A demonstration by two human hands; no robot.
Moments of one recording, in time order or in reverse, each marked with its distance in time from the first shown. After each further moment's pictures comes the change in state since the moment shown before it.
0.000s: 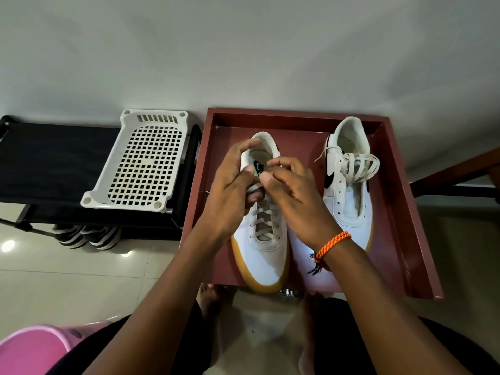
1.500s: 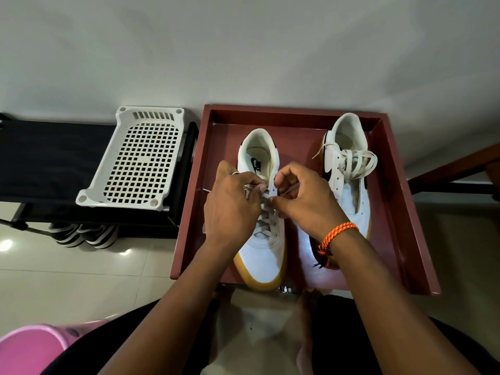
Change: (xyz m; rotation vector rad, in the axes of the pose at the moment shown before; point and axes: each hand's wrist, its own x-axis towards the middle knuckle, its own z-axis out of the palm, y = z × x) left_hand -0.004 -0.033 0.011 0.918 0.310 0.073; right_hand -0.003 0.009 -0.018 0.071 -0.043 0.221
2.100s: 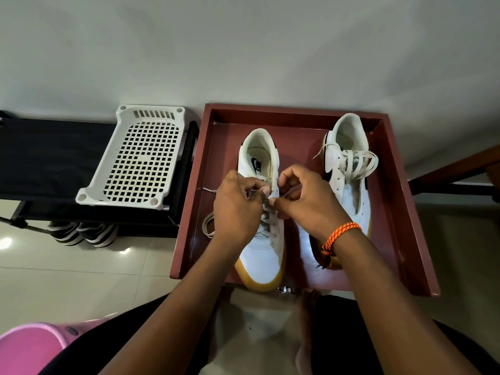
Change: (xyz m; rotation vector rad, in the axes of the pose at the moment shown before) left_hand 0.001 -0.001 0.014 -0.323 -0.067 -0.184; right_hand 0.000 0.003 -0.001 0.018 -0.002 0.034
